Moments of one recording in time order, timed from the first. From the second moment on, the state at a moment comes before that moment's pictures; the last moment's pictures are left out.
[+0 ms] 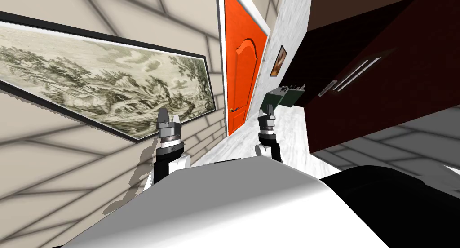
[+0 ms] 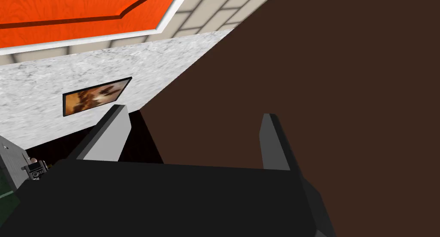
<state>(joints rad) 0.45 -0.02 0.02 -2.28 -0.09 -0.49 0.13</state>
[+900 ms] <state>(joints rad) 0.37 -0.09 0.03 -2.02 -0.09 -0.53 0.07</state>
